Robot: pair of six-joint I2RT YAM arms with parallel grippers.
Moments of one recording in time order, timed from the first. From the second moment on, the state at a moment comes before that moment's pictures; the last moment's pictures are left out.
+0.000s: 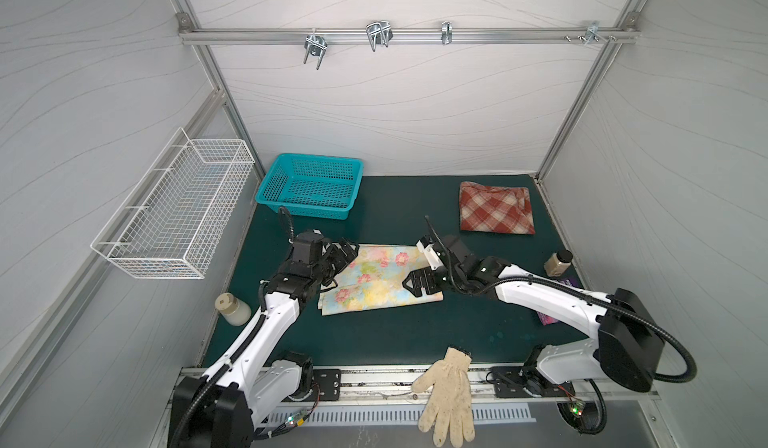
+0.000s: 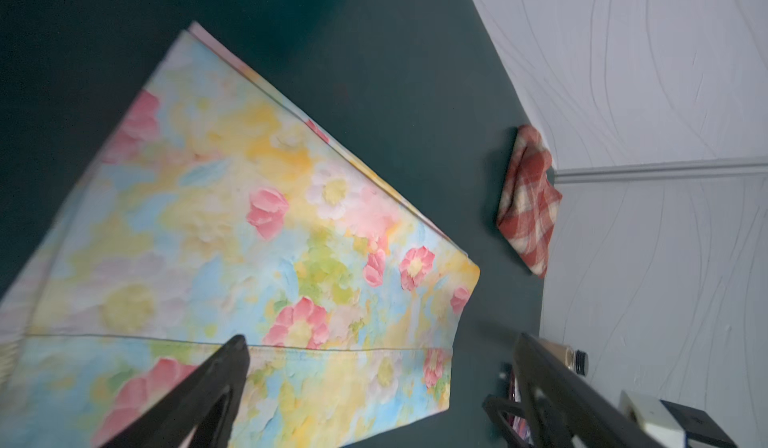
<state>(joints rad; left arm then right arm) -0.22 1.04 0.63 -0.31 0.27 -0.90 0.90 1.38 0.84 -0.35 -0.20 0.49</state>
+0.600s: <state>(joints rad) -0.41 1.30 0.58 0.00 0.45 -1.03 0.91 1.43 0.62 -0.12 -0.21 0.56</state>
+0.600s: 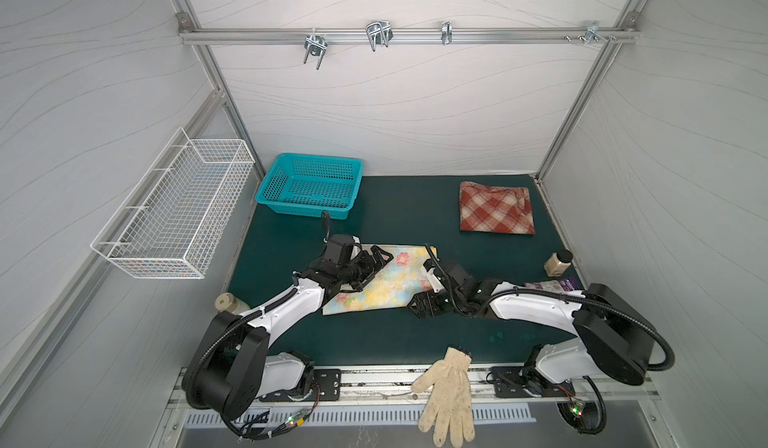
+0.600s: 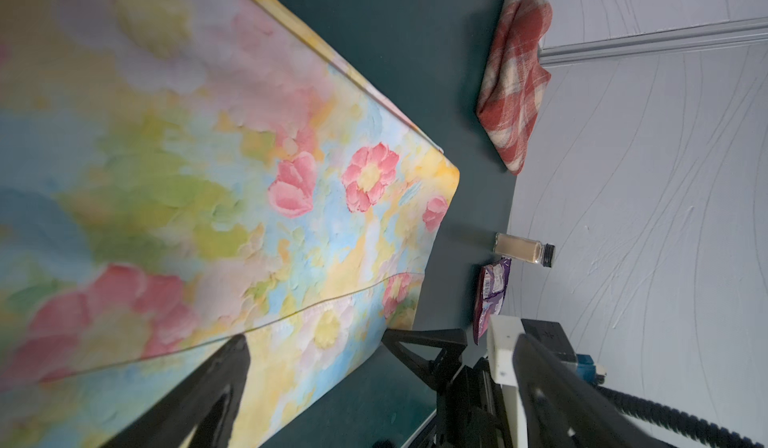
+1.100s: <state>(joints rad) -0.41 1.42 0.52 0.07 0.43 -1.02 0.91 1.34 0.59 -0.18 -0.16 0.58</state>
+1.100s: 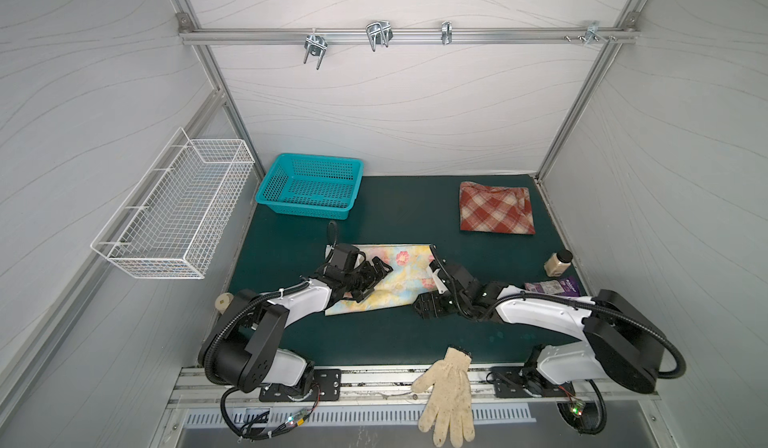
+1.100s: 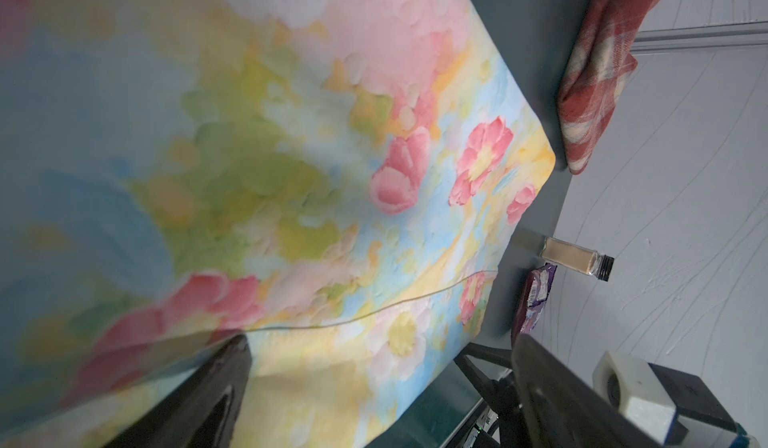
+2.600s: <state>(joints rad) -0.14 1.03 0.27 -0.05 0.46 -0.95 0.59 2.03 1.37 -0.30 -0.39 0.38</state>
